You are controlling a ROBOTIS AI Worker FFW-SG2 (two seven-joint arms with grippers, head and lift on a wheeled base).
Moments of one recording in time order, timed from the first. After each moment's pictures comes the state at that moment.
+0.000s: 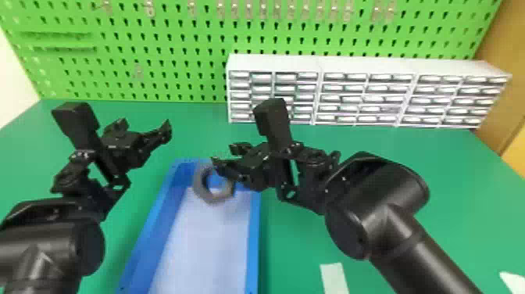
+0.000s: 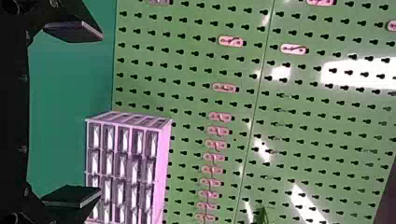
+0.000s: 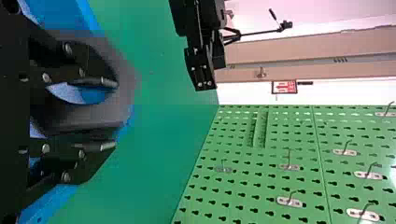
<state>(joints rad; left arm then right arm) -0.15 0.12 0.11 -1.68 0.24 0.26 -0.27 -0.44 -0.19 0.60 -1.71 -0.34 0.65 0.26</state>
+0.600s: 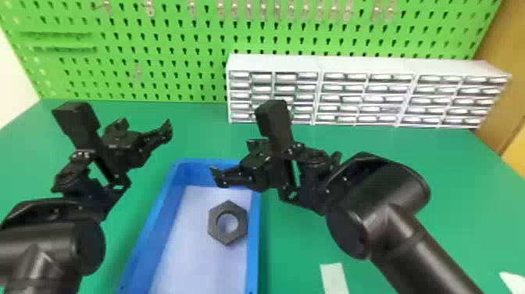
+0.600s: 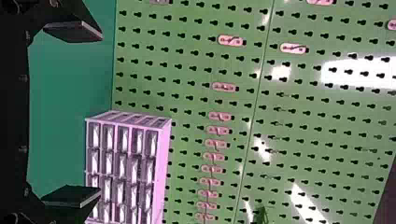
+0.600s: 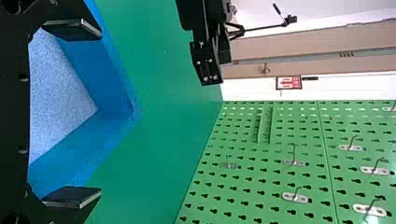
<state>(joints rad) -0.15 0.12 0.11 -1.68 0.24 0.26 -0.27 -0.44 -0.19 0.59 -1.71 -0.34 0.66 0.25</state>
